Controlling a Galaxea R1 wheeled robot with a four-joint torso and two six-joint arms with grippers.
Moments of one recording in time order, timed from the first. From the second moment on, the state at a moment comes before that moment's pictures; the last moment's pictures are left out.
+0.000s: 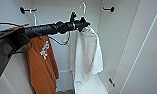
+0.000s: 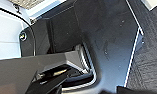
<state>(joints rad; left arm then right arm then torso) -0.32 2.73 -1.69 0.03 0.07 -1.10 -1.56 3.10 -2.72 0.08 0.12 0.02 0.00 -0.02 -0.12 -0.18</state>
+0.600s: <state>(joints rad) -0.26 2.73 -1.62 0.03 0.07 -1.10 -1.56 3.10 -2.72 0.08 0.12 0.02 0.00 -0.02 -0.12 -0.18</state>
